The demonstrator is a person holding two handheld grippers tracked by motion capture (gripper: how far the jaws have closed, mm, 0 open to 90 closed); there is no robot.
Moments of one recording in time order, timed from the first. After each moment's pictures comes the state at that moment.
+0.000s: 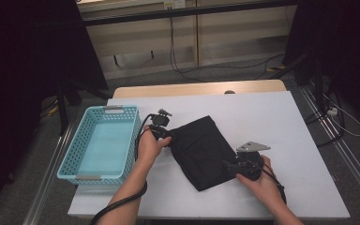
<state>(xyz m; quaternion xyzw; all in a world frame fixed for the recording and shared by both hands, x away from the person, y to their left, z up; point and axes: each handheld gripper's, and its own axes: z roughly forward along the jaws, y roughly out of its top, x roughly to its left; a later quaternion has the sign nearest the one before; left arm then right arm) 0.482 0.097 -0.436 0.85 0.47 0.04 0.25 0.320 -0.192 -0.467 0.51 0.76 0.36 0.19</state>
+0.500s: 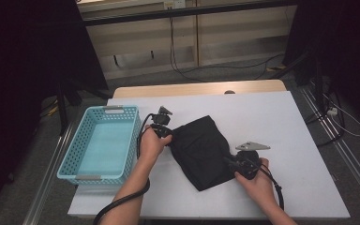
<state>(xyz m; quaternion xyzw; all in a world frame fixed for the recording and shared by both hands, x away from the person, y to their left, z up) 0.485 0.091 -0.434 0.83 0.50 0.01 0.24 0.320 -0.184 -0.466 0.54 0.73 0.39 0.16</state>
